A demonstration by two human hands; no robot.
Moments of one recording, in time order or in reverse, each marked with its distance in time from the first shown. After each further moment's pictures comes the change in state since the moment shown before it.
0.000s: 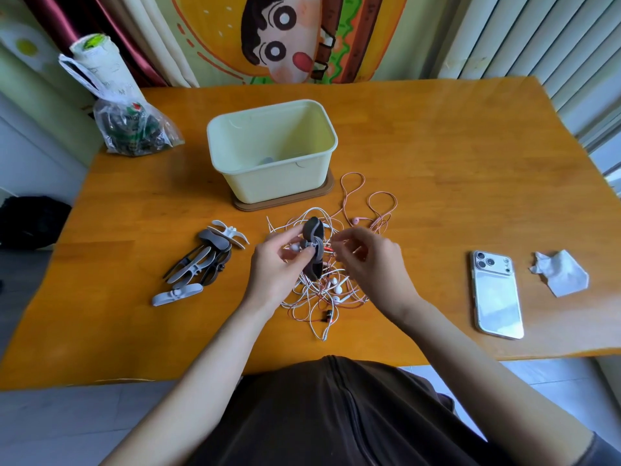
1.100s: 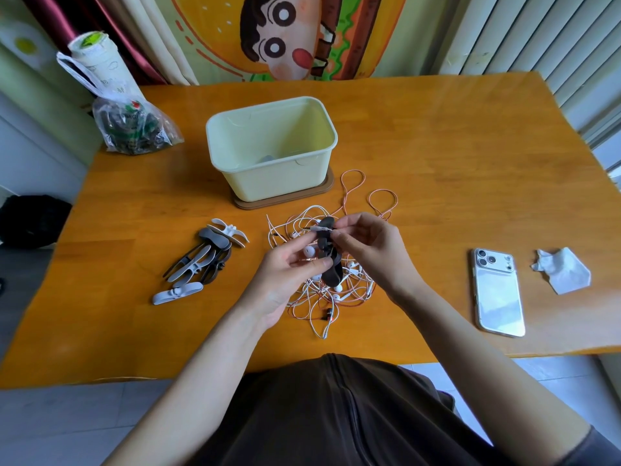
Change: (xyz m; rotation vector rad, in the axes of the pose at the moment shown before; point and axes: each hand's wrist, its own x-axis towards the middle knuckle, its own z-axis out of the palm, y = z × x) left_hand -0.014 0.019 -0.002 -0.273 -0.285 -0.225; right_hand 0.014 -0.005 -0.006 0.509 -0.070 0.173
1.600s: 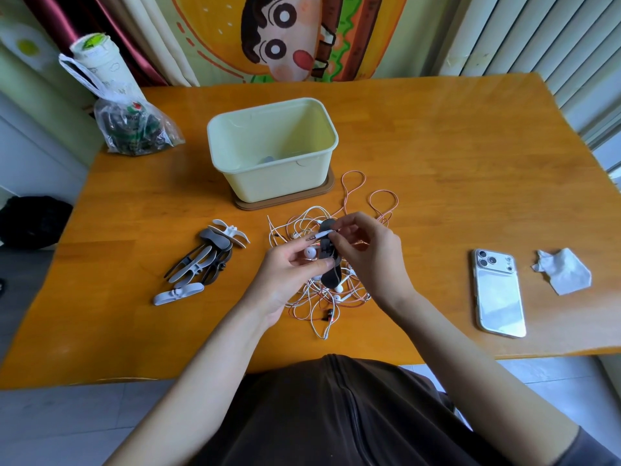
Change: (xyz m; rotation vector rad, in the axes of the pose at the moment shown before) left_hand 0.001 0.003 0.002 0.102 0.040 0.026; right_hand -0.004 0.003 0.011 -0.347 0.168 -0.200
